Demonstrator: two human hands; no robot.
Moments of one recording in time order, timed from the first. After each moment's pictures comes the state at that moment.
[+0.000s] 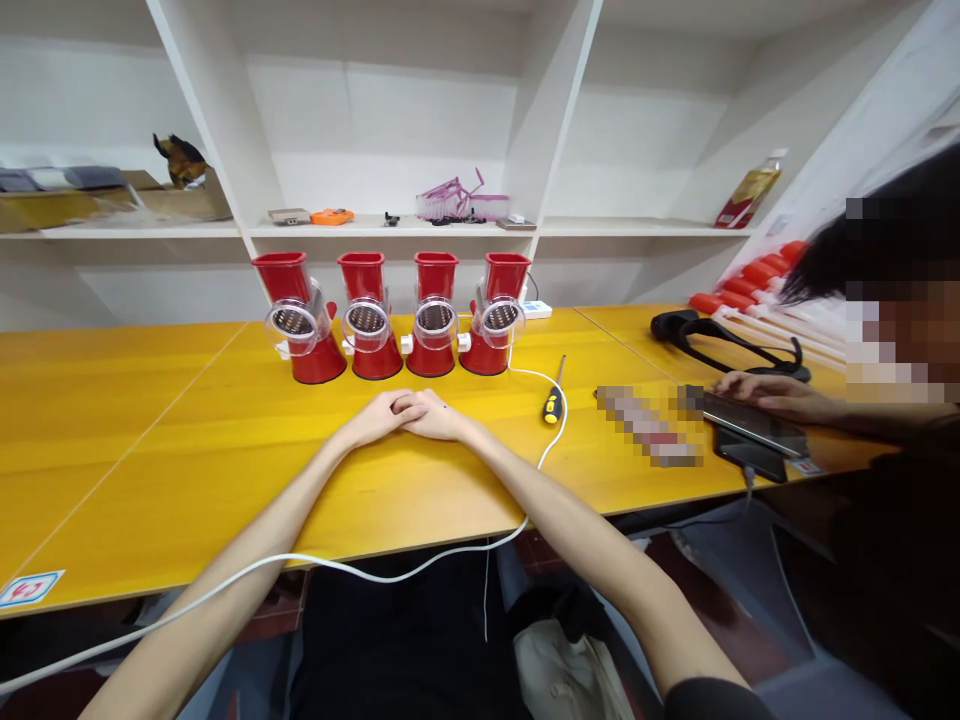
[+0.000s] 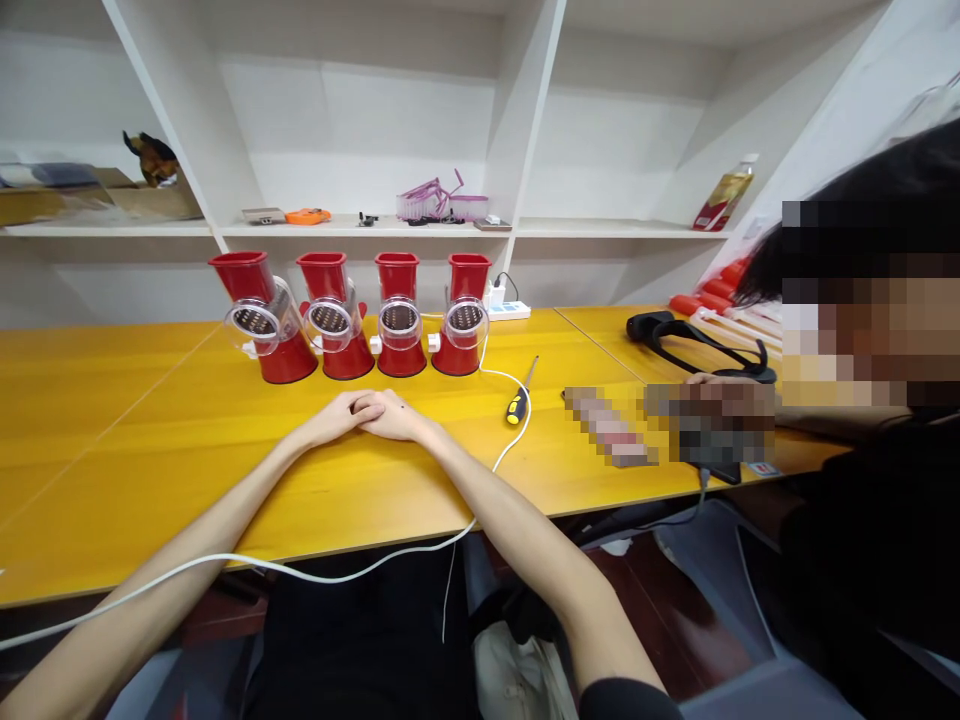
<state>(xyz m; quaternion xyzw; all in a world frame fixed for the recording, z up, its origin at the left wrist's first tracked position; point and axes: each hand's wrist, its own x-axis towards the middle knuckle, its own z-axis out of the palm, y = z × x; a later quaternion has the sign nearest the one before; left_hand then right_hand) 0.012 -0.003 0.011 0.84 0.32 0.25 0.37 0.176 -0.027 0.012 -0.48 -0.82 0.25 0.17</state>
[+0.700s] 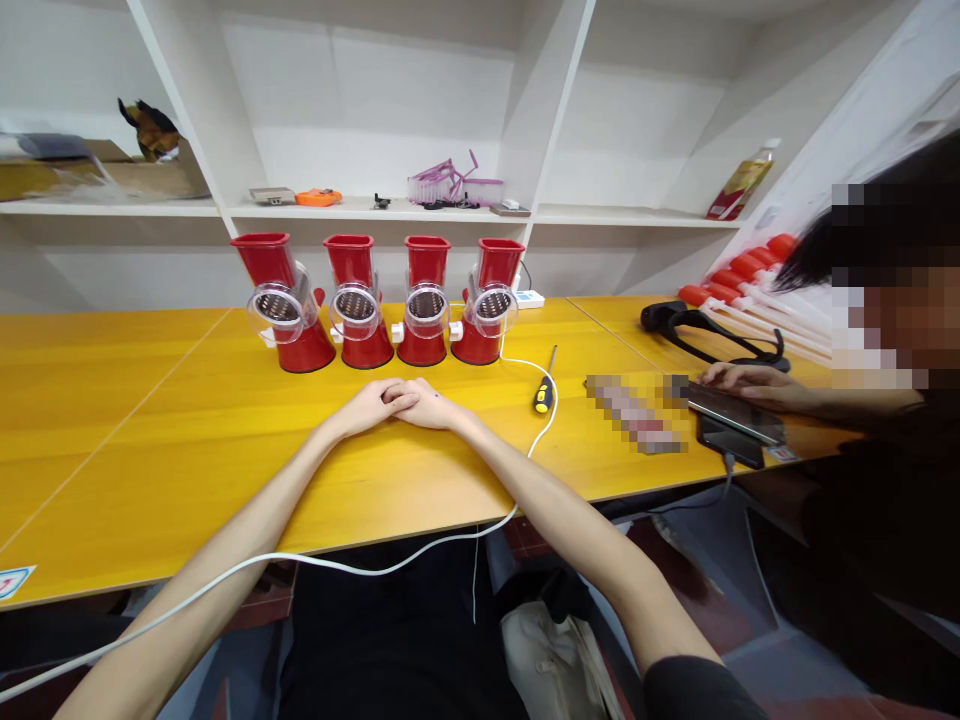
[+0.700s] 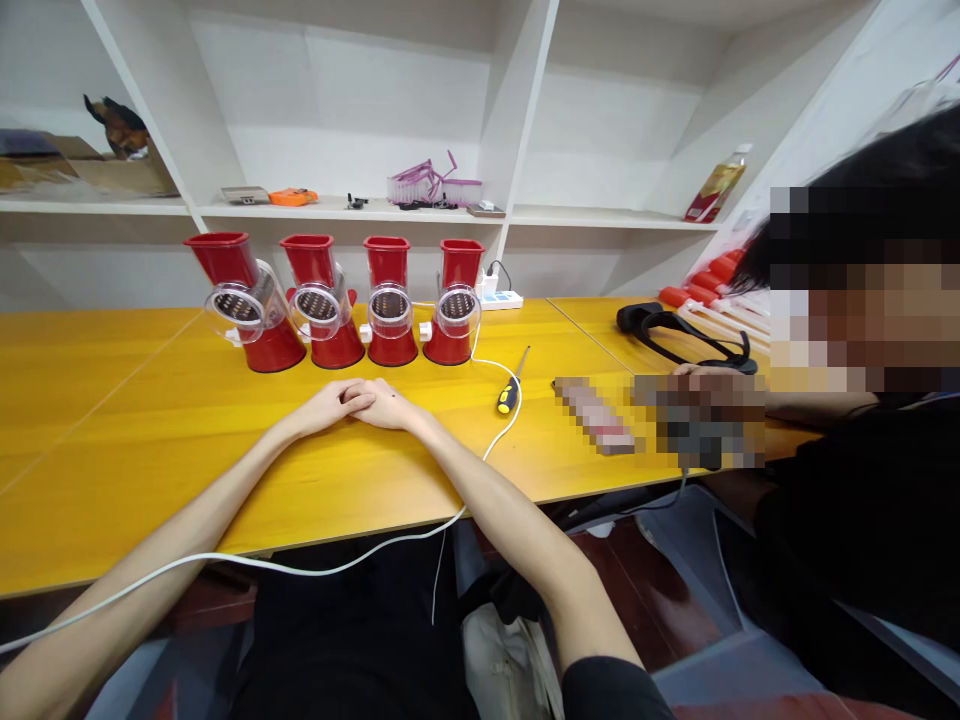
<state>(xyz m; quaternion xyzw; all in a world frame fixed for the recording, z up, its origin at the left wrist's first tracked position) 0.014 -0.002 0.010 0.84 0.32 0.25 0.36 0.179 -0.020 0.006 -0.47 -0.82 0.26 0.18</state>
